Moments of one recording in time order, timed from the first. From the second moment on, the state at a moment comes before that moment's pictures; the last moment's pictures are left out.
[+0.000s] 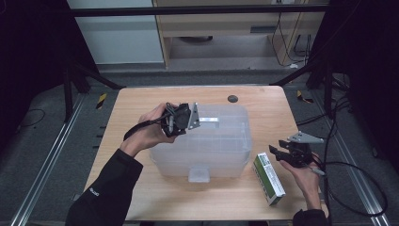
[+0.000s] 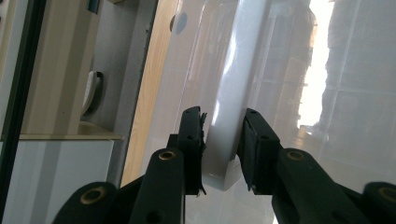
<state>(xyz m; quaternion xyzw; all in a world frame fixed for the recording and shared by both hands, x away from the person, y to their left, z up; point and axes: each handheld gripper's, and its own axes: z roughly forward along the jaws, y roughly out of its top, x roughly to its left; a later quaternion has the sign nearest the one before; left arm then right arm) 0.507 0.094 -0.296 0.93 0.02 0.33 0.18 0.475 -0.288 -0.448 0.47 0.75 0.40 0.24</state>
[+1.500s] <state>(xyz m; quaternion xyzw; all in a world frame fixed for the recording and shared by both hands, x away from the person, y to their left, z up) 0.526 0.092 -0.282 0.91 0.06 0.37 0.18 0.454 -0.256 -0.400 0.38 0.78 0.47 0.16</state>
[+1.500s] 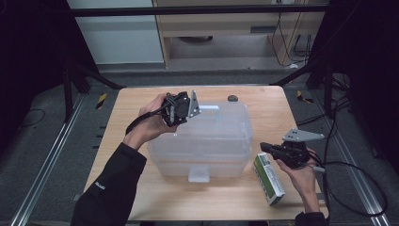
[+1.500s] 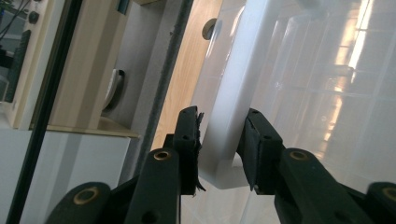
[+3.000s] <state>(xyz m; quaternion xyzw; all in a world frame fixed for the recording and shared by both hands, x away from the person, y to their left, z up) 0.530 0.119 -0.261 0.88 0.14 0.37 0.25 0.457 -0.230 -0.399 0.35 0.78 0.51 0.13</state>
